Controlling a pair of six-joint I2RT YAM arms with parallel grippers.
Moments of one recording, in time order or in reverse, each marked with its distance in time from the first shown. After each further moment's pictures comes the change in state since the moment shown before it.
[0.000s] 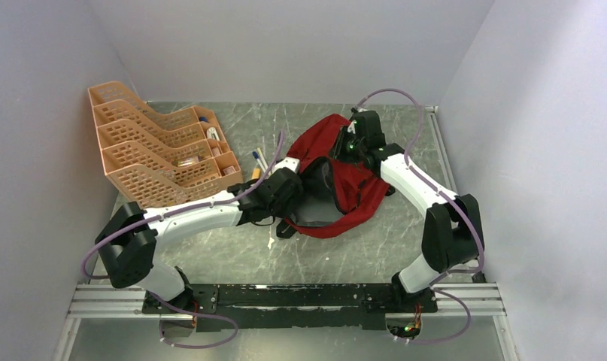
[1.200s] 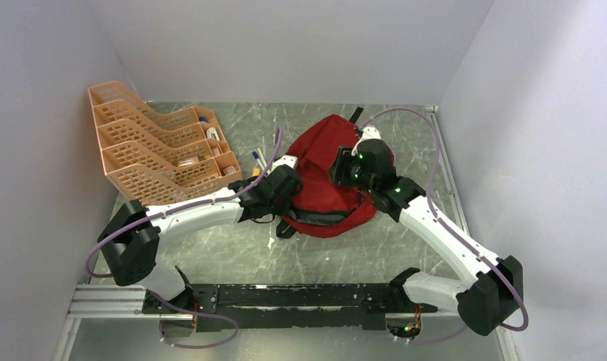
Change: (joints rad) left arm 0.029 0.025 0.032 -0.032 -0.002 -0.026; right arm 0.204 -0.437 -0.243 -0.056 0.170 -0.024
